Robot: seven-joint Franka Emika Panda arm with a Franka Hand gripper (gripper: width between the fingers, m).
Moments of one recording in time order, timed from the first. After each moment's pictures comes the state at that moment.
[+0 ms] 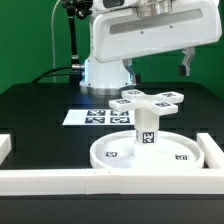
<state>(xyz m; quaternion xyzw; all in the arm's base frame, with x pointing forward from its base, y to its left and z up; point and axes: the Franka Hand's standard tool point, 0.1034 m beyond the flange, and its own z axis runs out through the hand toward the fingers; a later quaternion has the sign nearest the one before) 0.563 0.054 0.139 -1.00 -0.03 -0.01 0.08</state>
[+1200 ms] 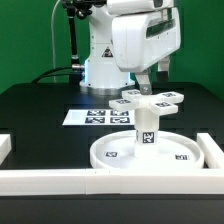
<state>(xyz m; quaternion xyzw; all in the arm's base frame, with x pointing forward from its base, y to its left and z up) 0.571 0.046 0.129 -0.85 -0.52 -0.03 0.04</state>
